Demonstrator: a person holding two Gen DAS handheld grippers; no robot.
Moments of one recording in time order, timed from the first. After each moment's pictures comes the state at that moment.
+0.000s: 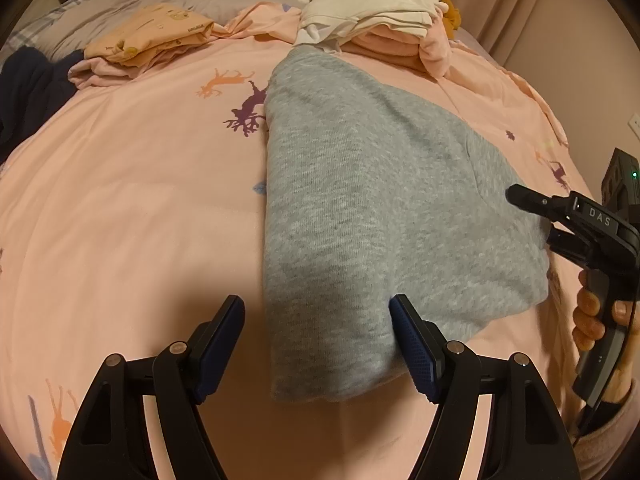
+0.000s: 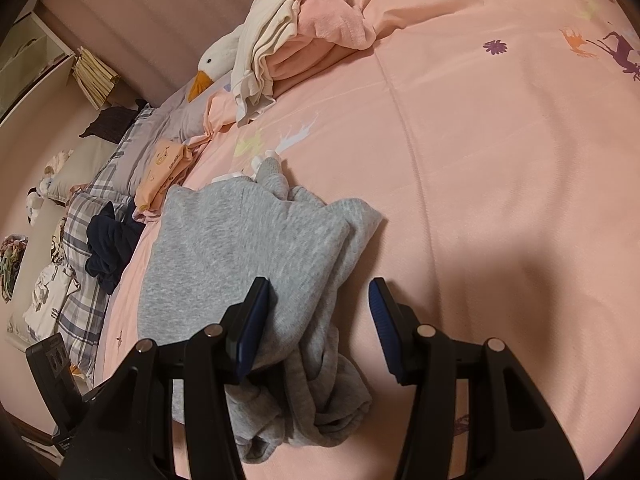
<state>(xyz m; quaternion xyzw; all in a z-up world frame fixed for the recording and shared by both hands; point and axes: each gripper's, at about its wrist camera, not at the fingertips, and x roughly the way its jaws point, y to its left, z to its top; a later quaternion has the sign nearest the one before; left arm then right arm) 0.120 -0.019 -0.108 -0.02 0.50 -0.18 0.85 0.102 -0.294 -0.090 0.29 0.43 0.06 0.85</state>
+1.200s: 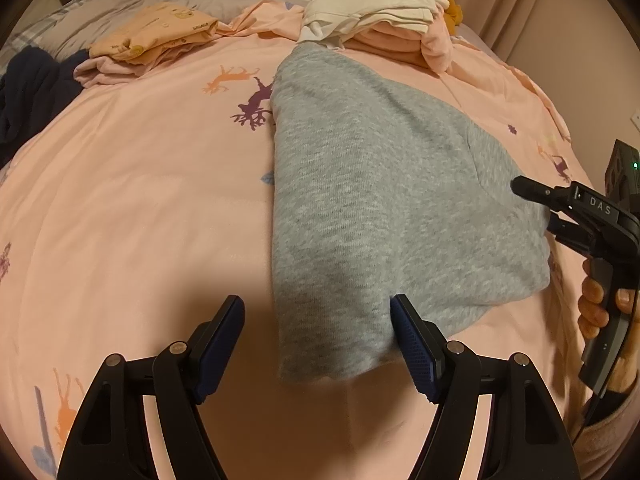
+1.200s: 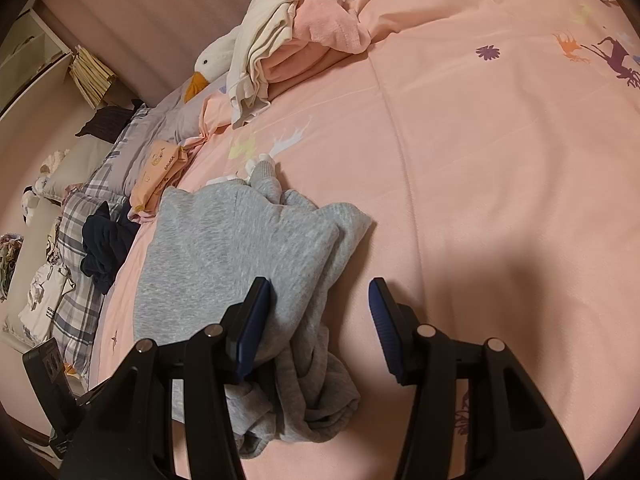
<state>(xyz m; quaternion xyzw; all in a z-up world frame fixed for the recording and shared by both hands) 0.113 -0.015 -0.108 -0.01 0.50 -0.18 0.85 0.098 -0.297 -0.087 0.29 0.43 0.05 0.85</state>
